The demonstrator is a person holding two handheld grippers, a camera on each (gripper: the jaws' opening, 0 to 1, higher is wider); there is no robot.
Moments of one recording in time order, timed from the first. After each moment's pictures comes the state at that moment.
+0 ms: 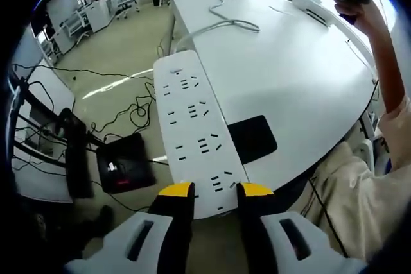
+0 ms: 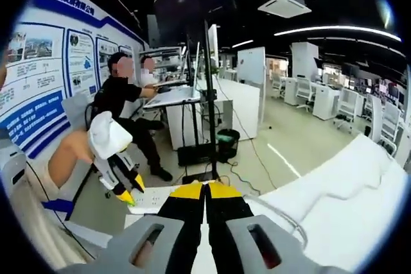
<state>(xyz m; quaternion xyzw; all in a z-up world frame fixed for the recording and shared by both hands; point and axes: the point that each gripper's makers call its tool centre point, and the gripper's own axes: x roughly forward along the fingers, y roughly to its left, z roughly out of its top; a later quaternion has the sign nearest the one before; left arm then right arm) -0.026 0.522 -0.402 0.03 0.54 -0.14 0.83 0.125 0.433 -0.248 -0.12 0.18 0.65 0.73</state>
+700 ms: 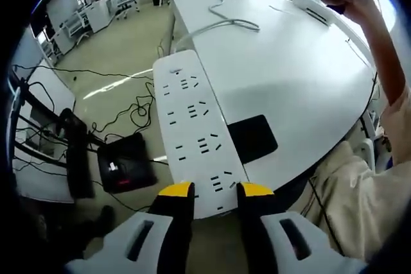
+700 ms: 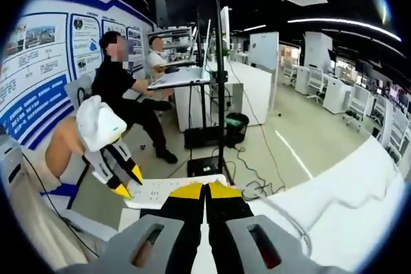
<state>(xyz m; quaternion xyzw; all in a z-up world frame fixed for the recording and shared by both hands) -0.026 0.522 -0.402 0.03 0.54 -0.14 0.83 0.120 0.468 -0.272 -0.18 0.22 0.66 0.69</state>
